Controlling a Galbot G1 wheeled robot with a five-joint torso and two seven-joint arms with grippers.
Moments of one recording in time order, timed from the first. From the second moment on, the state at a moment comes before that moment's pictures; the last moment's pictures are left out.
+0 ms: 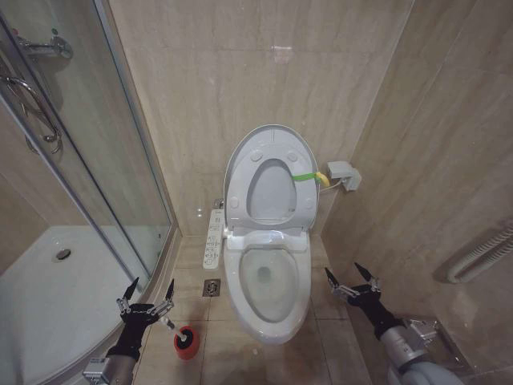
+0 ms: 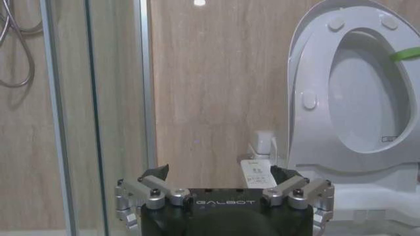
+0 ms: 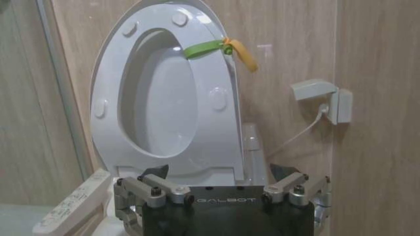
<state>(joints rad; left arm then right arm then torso) 1.66 -1.27 -0.63 -2.00 -0.28 -0.21 0.03 -1.58 1.36 0.80 2.02 0.38 -0.02 -0.34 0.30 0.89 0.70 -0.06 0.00</state>
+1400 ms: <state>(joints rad) 1.66 -1.27 -0.63 -2.00 -0.28 -0.21 0.03 -1.50 1.36 0.83 1.97 0.42 0.03 -0.29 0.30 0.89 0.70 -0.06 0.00</state>
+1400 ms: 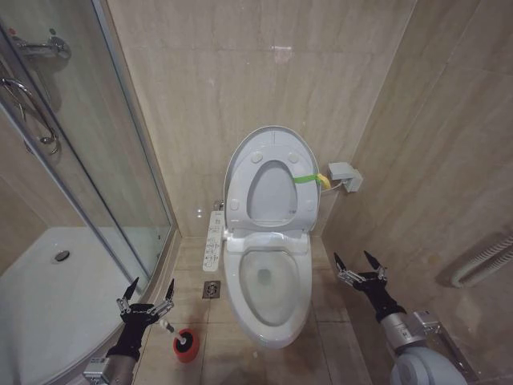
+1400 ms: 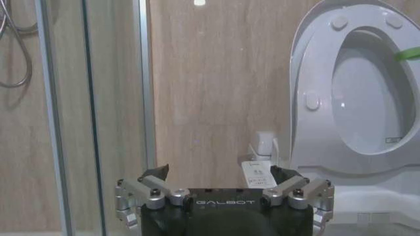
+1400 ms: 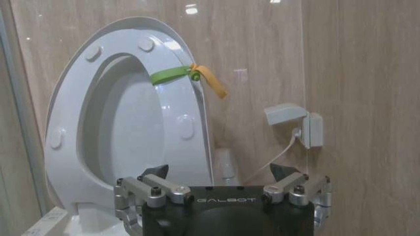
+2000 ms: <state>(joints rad) 1.66 -1.27 -0.63 -2.00 -0.28 -0.21 0.03 -1.47 1.35 0.83 1.93 0.41 0.07 -0.27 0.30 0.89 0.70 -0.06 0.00</state>
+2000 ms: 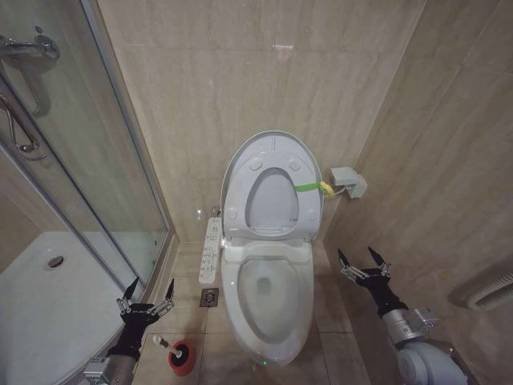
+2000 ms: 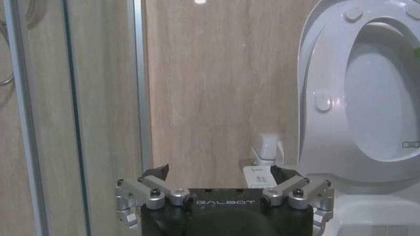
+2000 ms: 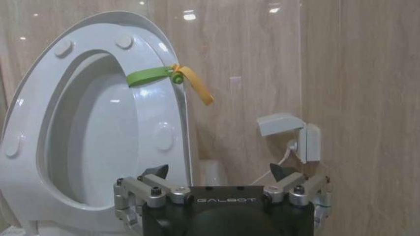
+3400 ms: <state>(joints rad) 1.66 -1.27 -0.63 -2.00 -0.28 -0.21 0.03 -1.42 1.34 0.83 1.88 0.35 0.14 -0.20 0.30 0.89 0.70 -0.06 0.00</state>
